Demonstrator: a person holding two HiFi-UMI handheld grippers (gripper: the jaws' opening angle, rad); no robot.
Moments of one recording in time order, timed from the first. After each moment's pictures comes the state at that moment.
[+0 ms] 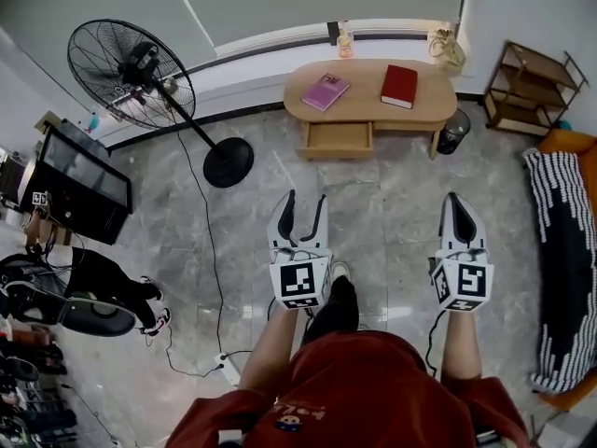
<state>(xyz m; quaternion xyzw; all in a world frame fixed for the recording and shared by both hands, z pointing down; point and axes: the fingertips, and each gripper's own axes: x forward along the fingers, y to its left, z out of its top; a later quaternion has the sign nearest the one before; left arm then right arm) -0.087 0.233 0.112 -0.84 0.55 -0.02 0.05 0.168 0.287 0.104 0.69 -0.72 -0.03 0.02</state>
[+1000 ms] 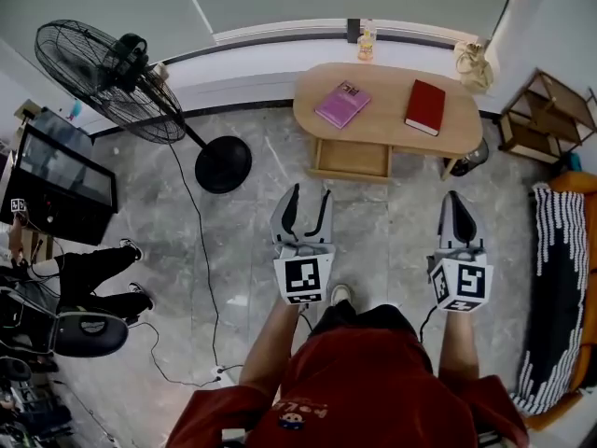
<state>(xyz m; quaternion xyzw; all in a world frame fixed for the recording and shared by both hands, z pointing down) -0.148 -0.016 0.138 -0.83 0.55 -0.02 0.02 0.095 0.030 0.108 0.68 -0.73 -0.02 0.06</state>
